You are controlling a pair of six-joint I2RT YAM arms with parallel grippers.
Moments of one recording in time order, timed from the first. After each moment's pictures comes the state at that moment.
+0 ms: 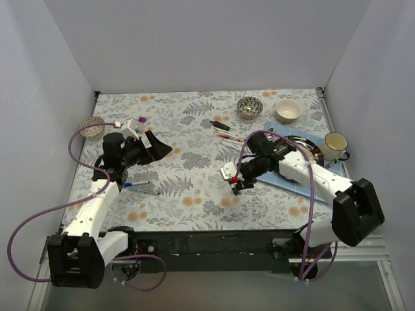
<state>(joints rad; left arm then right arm) -0.05 1.04 0.67 -0.08 0.51 -0.53 0.60 1.39 0.99 -0.75 -0.77 -1.29</state>
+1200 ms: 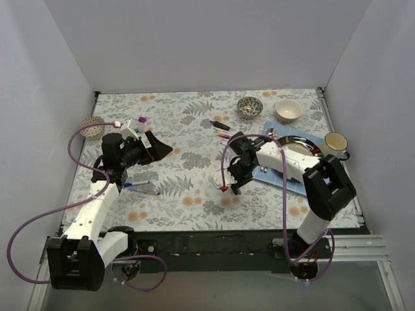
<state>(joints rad) -0.05 1.01 0.67 -0.08 0.54 -0.53 0.69 1.67 1.12 -0.83 -0.42 -1.53</state>
